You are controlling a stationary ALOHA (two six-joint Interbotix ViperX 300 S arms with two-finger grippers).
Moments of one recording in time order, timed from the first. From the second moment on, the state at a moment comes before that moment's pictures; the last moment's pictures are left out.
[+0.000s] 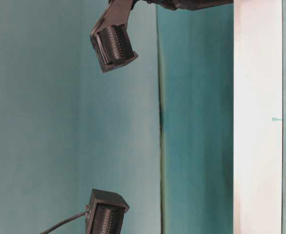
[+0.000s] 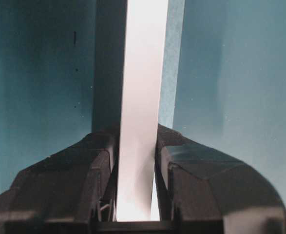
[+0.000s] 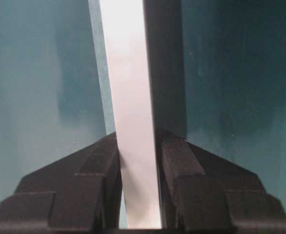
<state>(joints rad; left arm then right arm) -0.03 -0.01 0.81 0.02 0.38 -0.10 0.01 0.07 0.70 0.08 0.56 0.06</state>
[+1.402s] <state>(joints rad) 0.01 -0.30 0.53 0.02 0.96 -0.10 -0.05 -0.14 0.39 0.08 1.14 0.07</state>
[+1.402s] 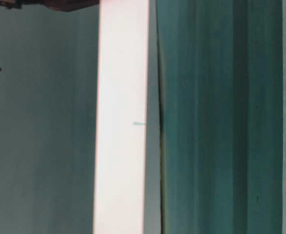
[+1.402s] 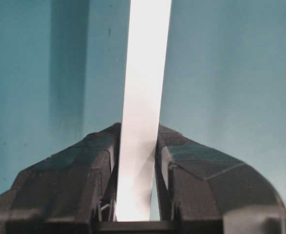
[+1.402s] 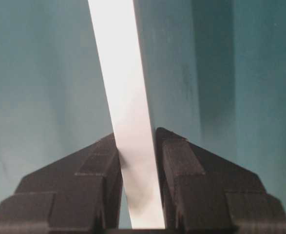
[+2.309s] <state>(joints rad) 0.04 -0.31 0.25 0.02 1.25 -0.09 -0.05 -0.16 0.09 0.03 1.50 0.08</state>
